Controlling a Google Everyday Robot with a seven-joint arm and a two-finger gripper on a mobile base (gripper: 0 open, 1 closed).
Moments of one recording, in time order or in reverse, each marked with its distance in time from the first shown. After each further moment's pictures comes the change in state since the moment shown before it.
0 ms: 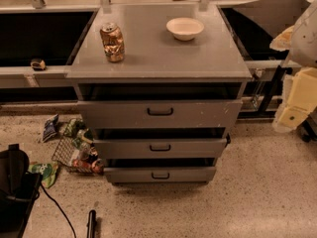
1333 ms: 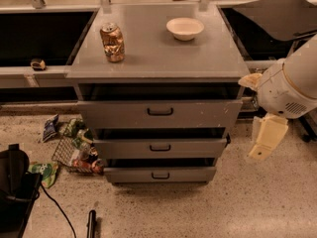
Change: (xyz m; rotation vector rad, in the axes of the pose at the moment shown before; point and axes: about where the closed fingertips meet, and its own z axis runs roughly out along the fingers) arm -0.011 0.028 0.093 -0.054 -0.156 -0.093
